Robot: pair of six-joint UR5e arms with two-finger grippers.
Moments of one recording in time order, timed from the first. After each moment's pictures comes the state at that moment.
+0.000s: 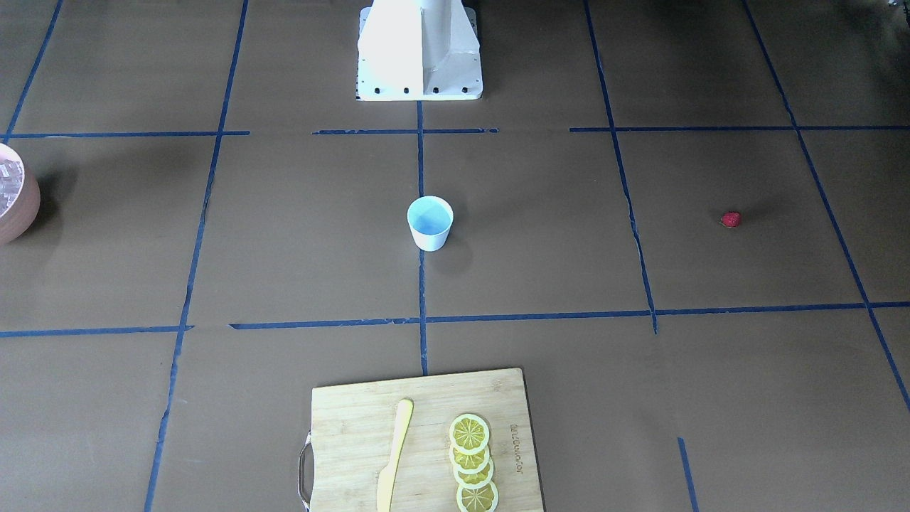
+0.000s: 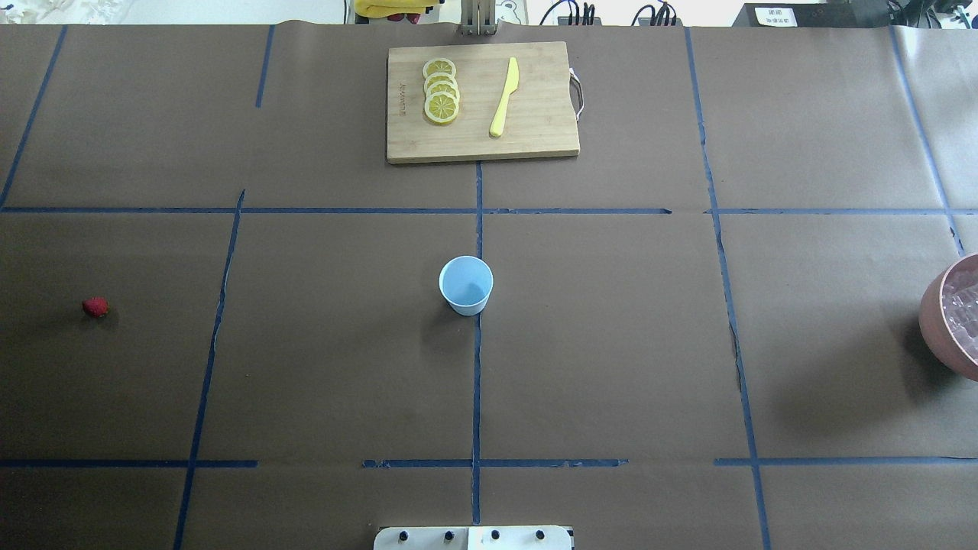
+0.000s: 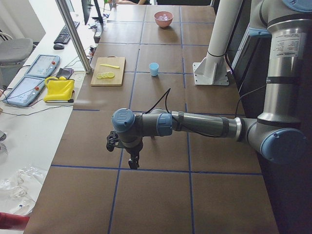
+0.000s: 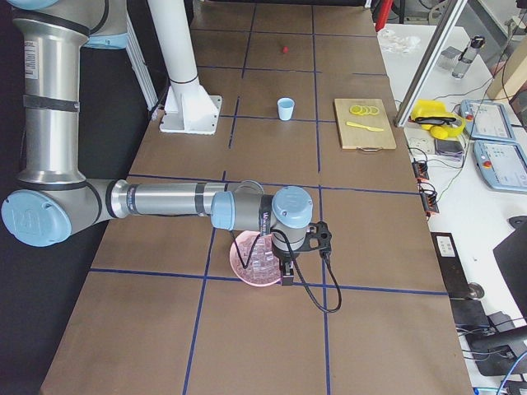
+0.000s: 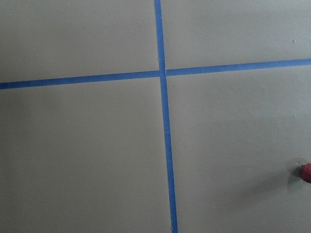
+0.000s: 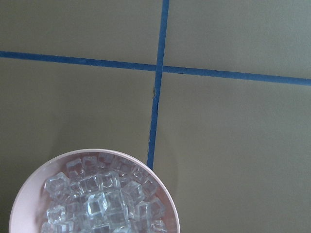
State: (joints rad) left arm -1.55 -1.57 -1.67 -1.40 -2.36 0.12; right arm 1.60 -1.66 1.73 -1.65 2.37 -0.13
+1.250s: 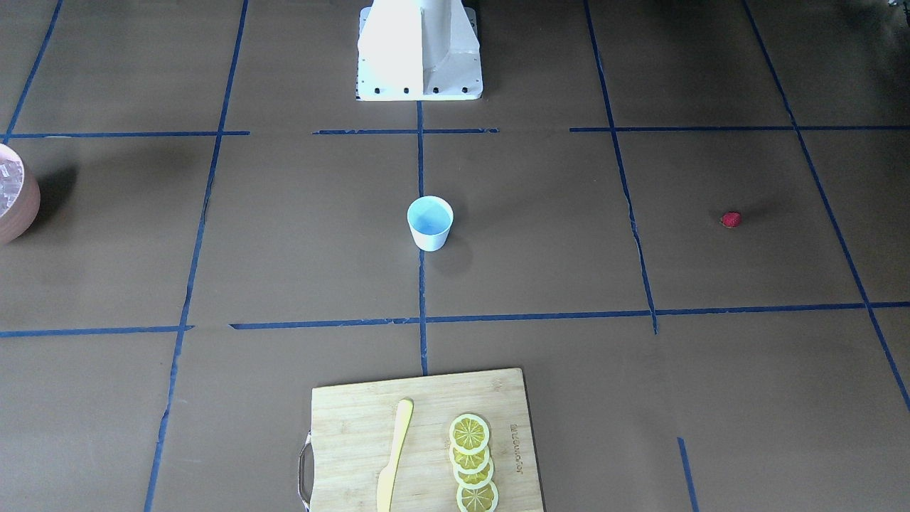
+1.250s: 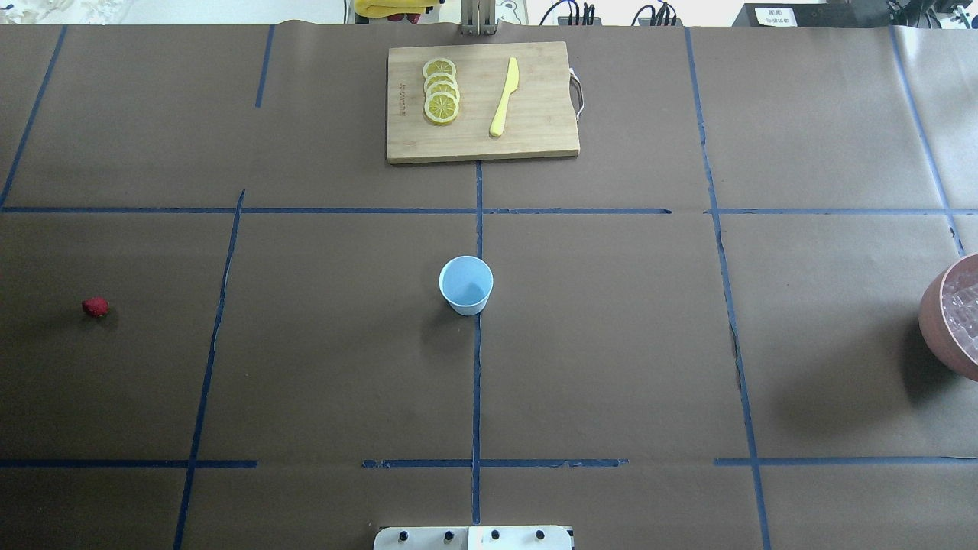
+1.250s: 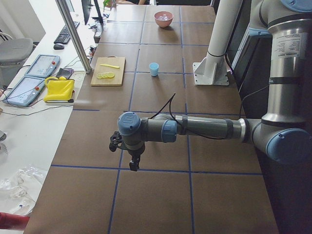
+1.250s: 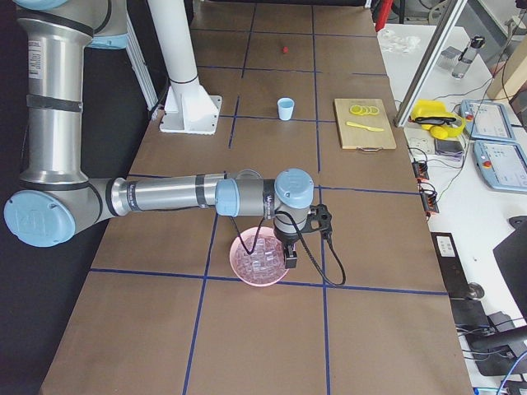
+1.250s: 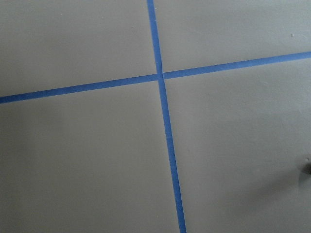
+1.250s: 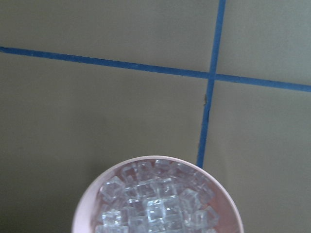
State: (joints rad) left arm -1.53 -1.53 -1.67 -1.54 -2.37 0.12; right arm 1.45 -1.70 1.88 -1.65 2.38 0.08
